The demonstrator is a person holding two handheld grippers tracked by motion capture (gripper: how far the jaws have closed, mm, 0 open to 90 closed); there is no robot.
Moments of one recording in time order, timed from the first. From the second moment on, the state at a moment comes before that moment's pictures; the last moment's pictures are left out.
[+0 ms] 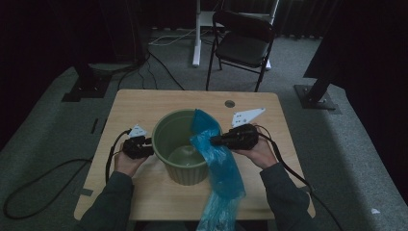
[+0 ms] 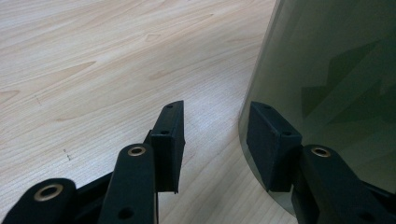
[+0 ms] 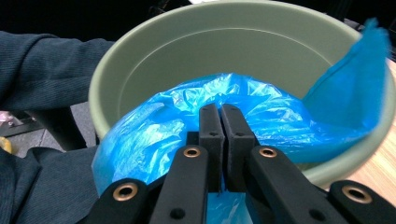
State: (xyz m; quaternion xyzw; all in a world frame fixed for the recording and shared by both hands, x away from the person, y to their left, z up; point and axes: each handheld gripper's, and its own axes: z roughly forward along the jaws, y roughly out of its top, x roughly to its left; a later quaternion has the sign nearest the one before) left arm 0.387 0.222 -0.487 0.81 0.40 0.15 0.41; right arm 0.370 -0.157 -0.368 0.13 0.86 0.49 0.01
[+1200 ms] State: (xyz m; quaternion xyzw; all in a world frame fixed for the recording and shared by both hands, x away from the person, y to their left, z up) left arm 0.387 0.223 -0.487 0.80 0.40 0.15 0.41; right arm 0.346 -0.205 -0.360 0.17 0.84 0.52 0.06
